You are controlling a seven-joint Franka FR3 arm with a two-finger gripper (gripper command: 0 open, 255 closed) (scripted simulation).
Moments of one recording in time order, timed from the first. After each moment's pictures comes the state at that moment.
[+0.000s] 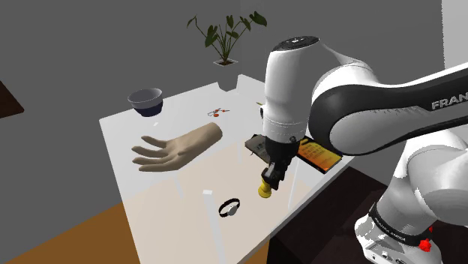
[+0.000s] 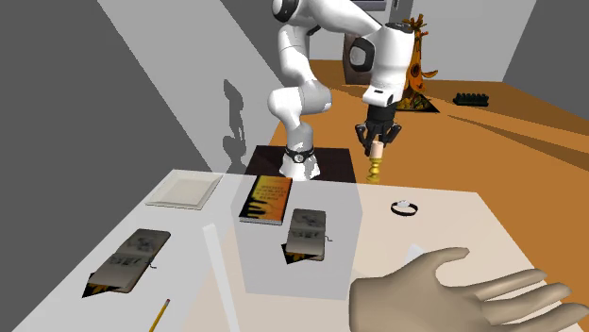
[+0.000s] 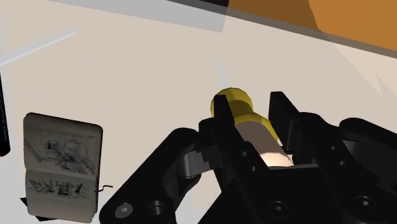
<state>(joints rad) 0.33 -0.65 0.41 -2.66 0.25 2.03 0.32</state>
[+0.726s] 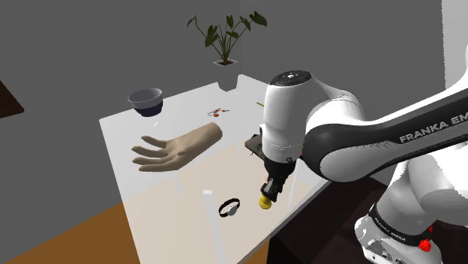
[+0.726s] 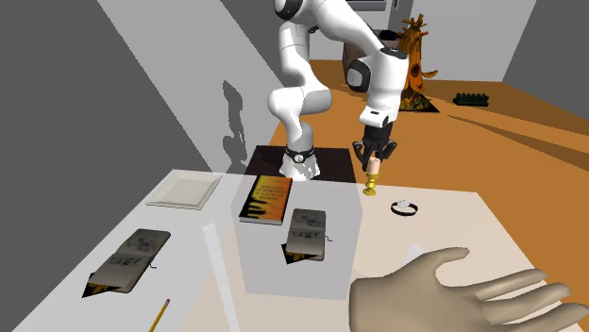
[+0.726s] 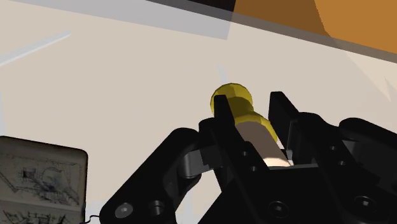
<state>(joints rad) 0.33 -0.57 0.45 -2.75 0.27 2.21 0.33</state>
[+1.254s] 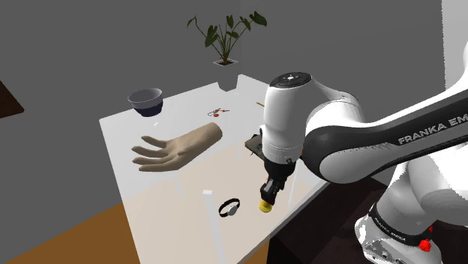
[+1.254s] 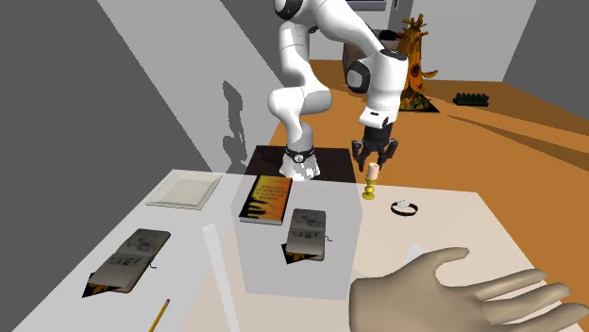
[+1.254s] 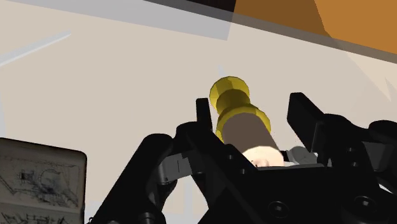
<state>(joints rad) 0.33 -0.56 0.45 -2.76 0.27 2.22 0.33</state>
